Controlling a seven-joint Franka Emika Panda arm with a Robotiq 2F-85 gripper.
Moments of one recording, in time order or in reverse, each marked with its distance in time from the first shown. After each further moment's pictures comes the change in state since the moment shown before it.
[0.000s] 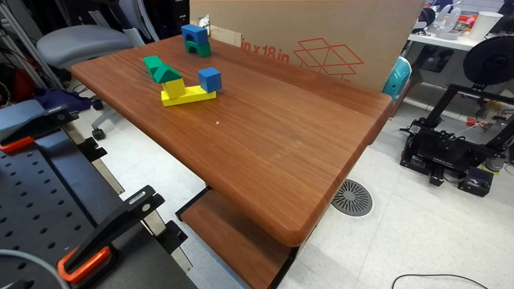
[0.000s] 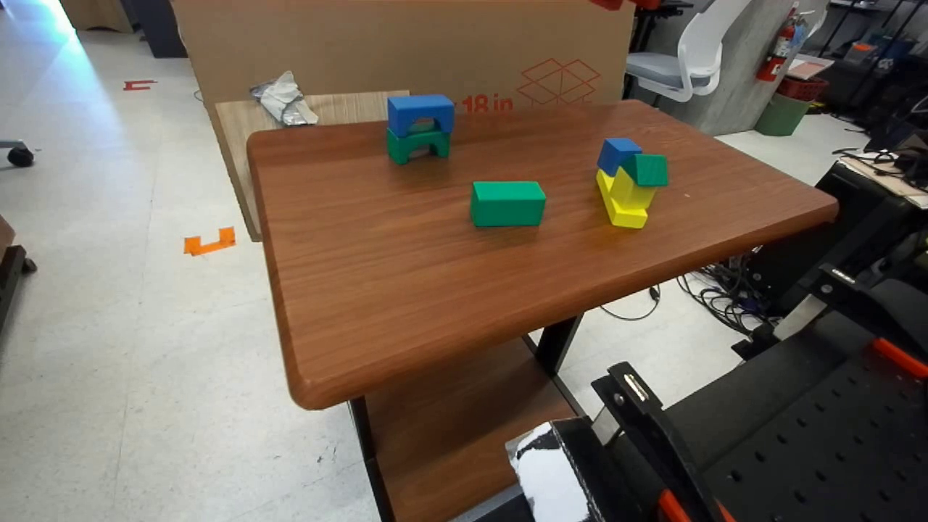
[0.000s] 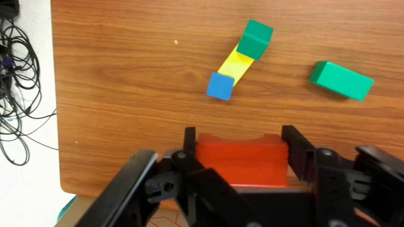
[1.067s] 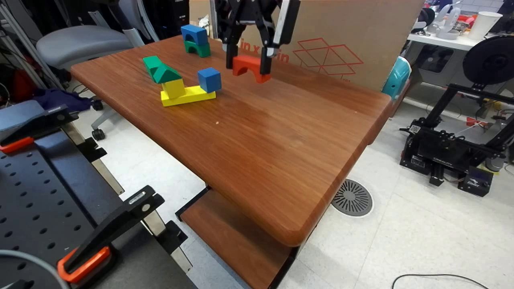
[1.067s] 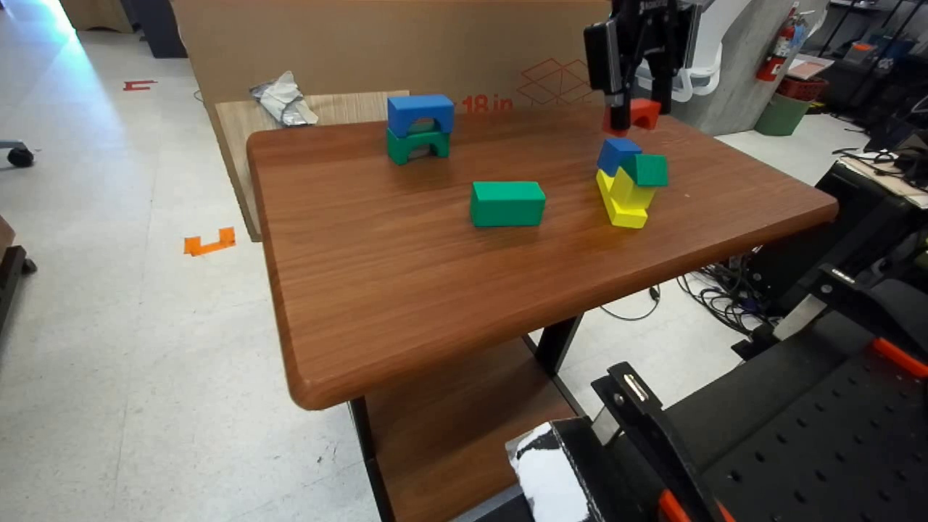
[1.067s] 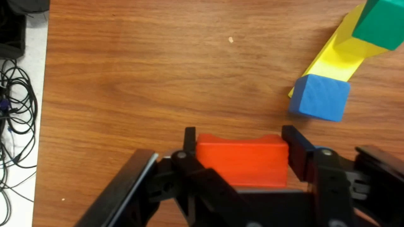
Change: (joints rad) arm -0.061 0.382 -0.057 0.276 -0.003 -0.091 -0.091
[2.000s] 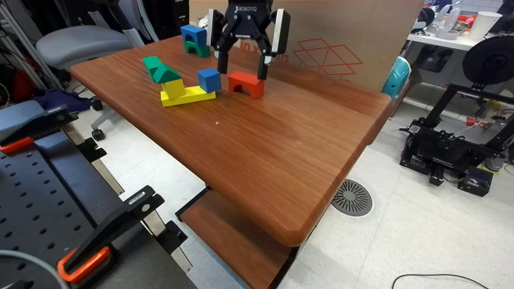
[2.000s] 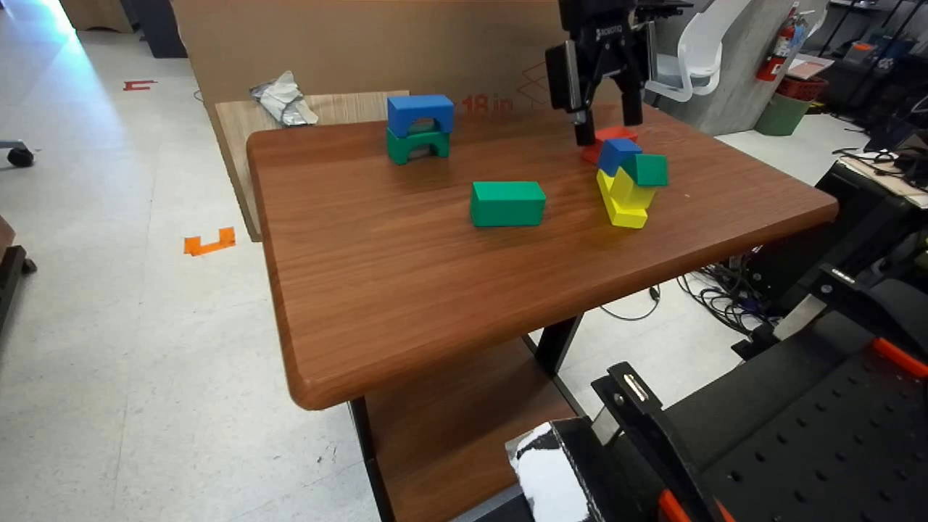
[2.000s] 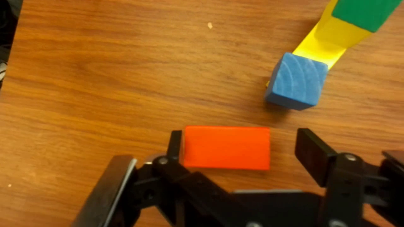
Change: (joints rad) arm 0.034 0.153 0.018 0.207 -0.002 -0.165 -0.042
